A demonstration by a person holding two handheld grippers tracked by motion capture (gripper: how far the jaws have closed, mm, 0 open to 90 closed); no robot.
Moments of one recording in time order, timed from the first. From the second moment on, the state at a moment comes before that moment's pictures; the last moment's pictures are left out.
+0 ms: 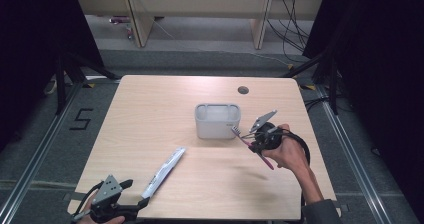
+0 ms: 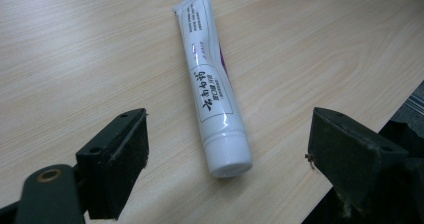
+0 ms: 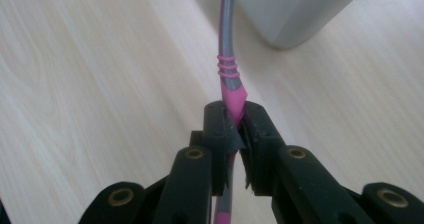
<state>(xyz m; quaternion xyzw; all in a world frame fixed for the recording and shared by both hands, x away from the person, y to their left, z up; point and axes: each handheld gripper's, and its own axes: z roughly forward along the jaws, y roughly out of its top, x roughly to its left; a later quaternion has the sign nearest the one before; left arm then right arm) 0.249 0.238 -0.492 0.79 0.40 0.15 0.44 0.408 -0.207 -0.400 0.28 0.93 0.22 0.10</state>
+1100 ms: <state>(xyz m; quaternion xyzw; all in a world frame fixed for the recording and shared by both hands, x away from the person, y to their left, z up) 0.250 0.237 -0.492 0.79 0.40 0.15 0.44 0.417 -0.214 -0.365 0.30 0.86 0.38 0.15</state>
